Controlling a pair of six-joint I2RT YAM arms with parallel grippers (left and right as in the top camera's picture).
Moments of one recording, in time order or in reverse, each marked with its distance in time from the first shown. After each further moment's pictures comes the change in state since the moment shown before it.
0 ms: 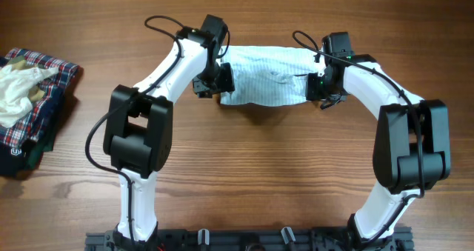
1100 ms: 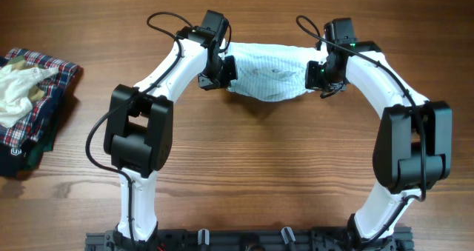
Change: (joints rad) left arm 0.000 0.004 0.011 0.116 0.065 -0.004; right arm 0.000 0.000 0.130 -0.111 -0.046 0.042
